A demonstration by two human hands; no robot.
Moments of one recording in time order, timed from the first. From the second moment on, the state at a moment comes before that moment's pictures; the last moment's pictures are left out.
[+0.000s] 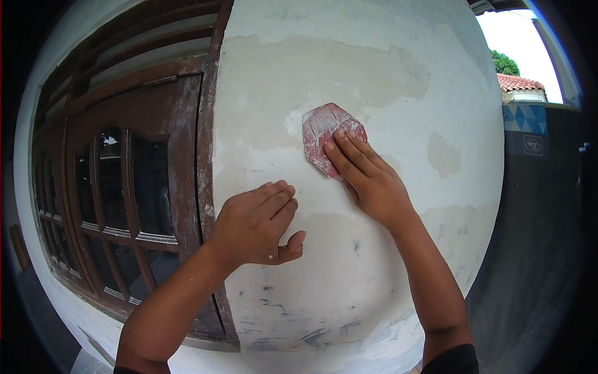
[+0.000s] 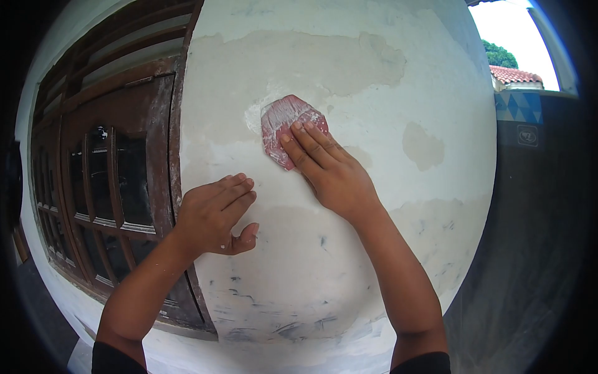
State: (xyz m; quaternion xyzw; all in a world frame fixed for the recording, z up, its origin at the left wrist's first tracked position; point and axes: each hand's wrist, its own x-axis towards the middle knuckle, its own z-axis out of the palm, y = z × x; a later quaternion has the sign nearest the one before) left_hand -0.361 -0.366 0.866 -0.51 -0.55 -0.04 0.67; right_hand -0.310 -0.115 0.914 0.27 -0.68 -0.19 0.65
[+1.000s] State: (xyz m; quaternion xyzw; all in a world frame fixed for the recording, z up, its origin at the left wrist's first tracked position) left_hand -0.363 -0.365 0.867 -0.51 -0.55 -0.05 0.67; right_hand -0.310 -0.125 0.908 0.29 -0.65 -0.19 0.68
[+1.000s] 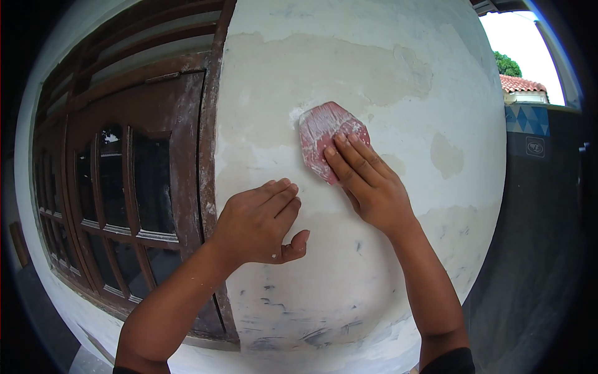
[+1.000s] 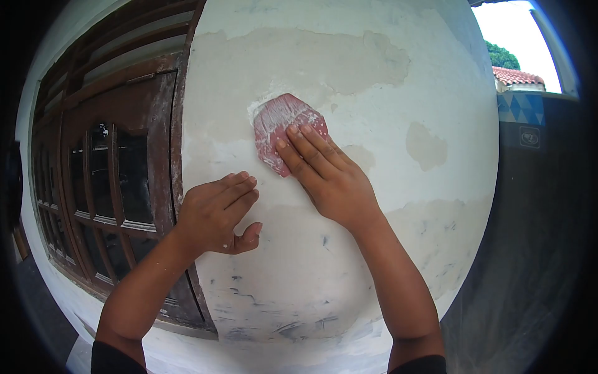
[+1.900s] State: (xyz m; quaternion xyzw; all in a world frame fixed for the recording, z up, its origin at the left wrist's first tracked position) left_hand -0.362 -0.366 0.866 -0.50 -0.55 -0.04 0.67; right_hand -0.297 -0.099 0.867 0.26 -0.69 -0.19 0.64
